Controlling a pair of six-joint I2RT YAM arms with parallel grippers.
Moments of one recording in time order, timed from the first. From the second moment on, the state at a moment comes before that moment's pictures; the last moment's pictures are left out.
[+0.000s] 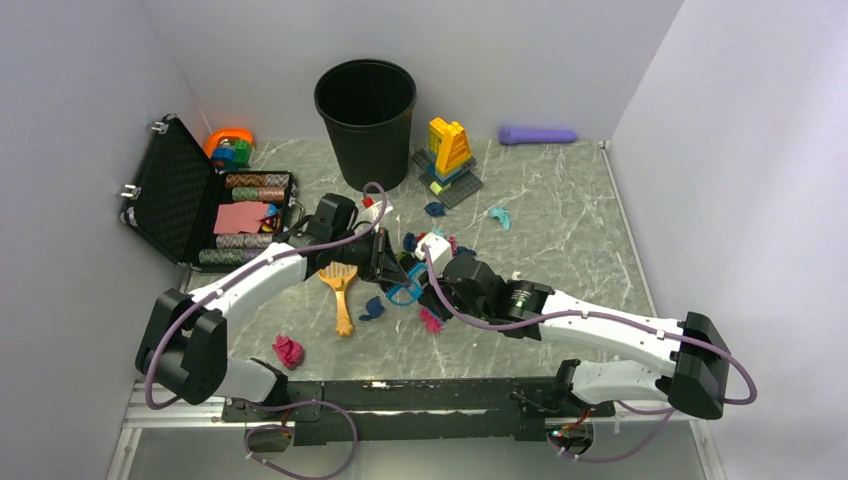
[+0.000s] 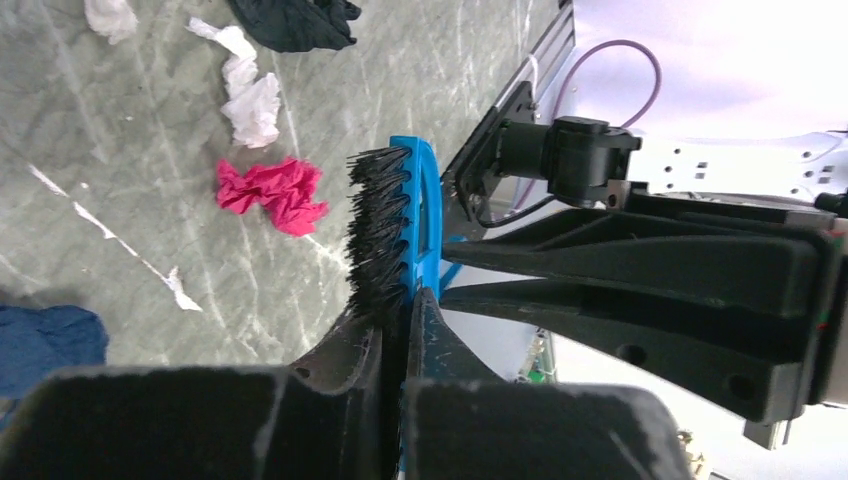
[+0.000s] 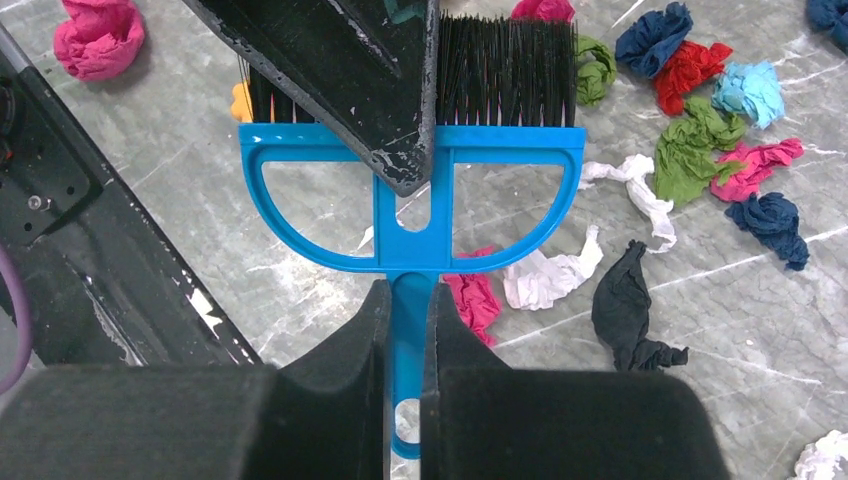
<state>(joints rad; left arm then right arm) -0.49 1.38 0.90 -0.31 0.82 -0.60 1.09 1.16 0.81 -0.24 0.14 0.20</state>
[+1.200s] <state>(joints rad) -0.33 1.05 0.56 0.63 0.81 -1.07 0.60 1.07 0.51 0.72 -0.50 1.04</state>
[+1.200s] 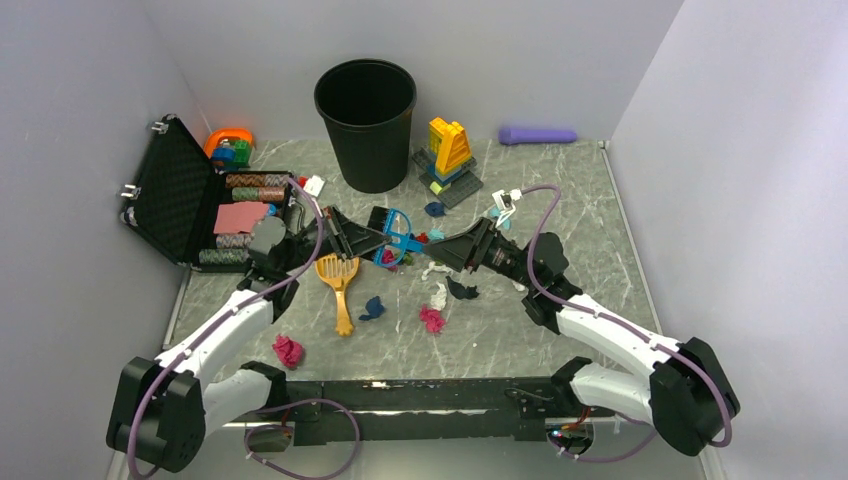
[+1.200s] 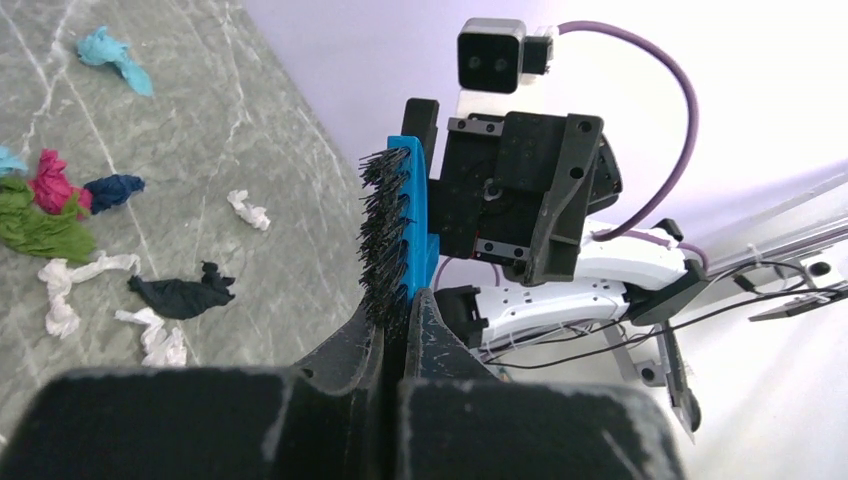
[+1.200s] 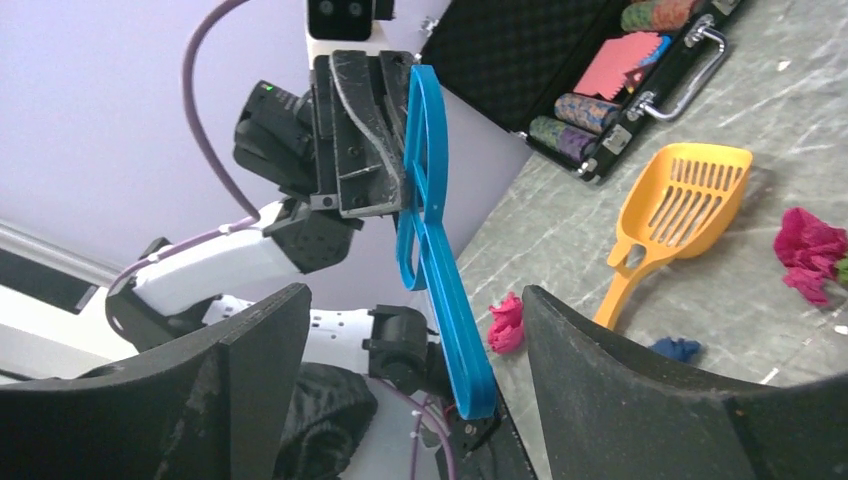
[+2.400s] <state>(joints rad) -0.34 1.10 0.55 0.76 0.82 -1.15 0.65 1.11 0.50 0.80 -0.47 1.05</state>
